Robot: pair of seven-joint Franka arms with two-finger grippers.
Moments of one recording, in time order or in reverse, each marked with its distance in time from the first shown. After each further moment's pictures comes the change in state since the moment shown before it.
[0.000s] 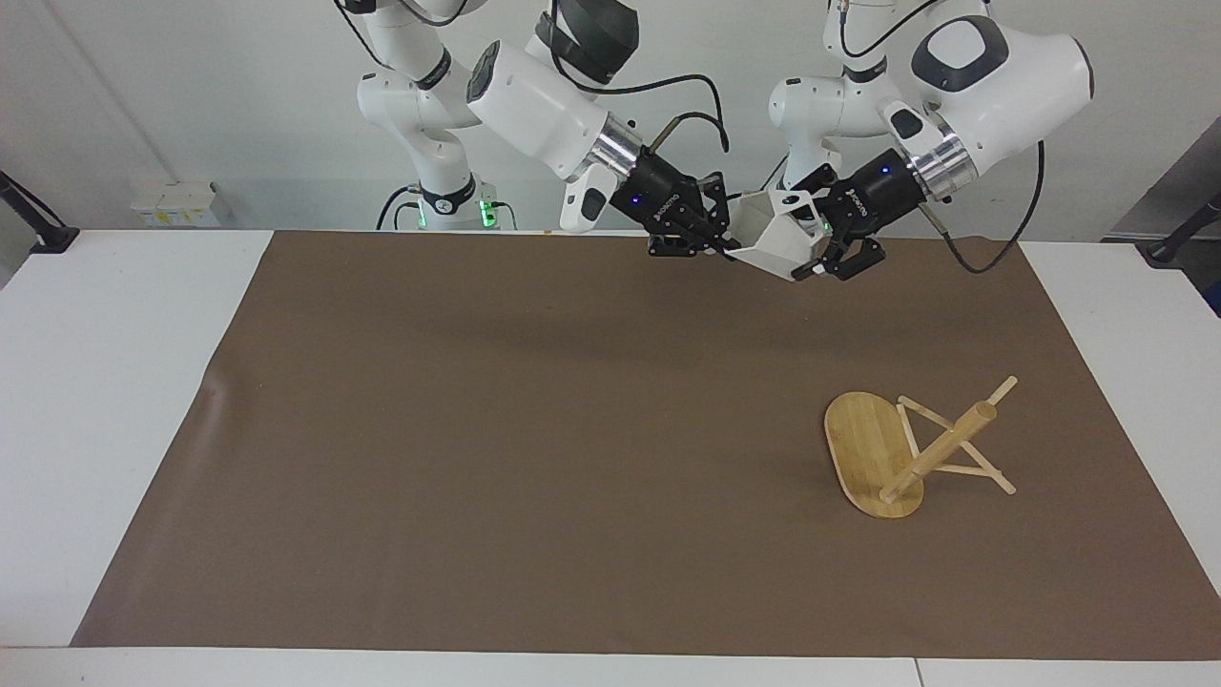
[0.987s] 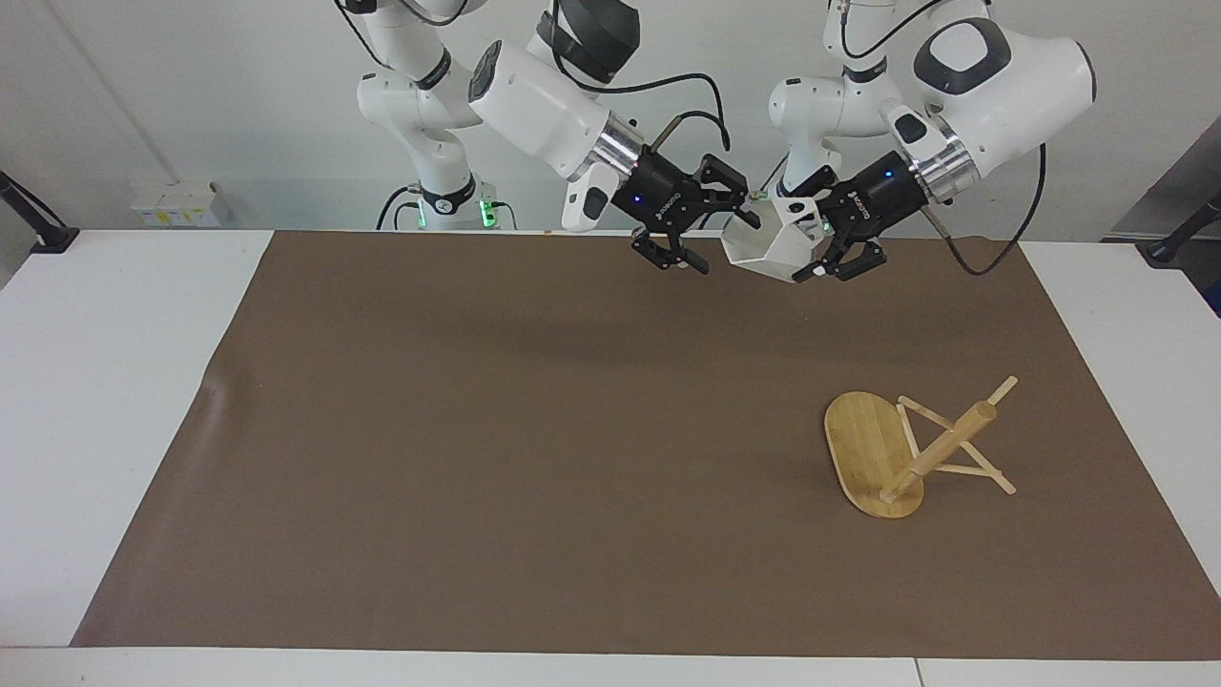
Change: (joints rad) left arm 0.030 0.013 0.008 -0.004 0.072 0.060 -0.135; right arm -0.006 -0.020 -0.178 0.008 -0.231 -0.285 0.062
